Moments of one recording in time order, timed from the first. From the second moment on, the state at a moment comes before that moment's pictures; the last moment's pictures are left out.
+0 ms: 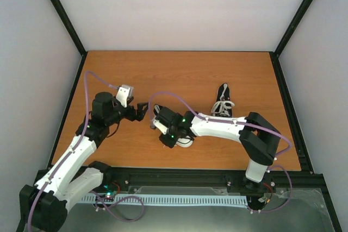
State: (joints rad) left arm -0.30 0.86 0.64 -0.22 0.34 -0.17; right arm 1.07 1.74 1.18 -0.55 -0.11 0.04
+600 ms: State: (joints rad) left arm -0.24 0.92 0.51 -0.16 0.28 -0.27; right arm 1.10 1.83 1.10 -0.50 -0.04 0.04
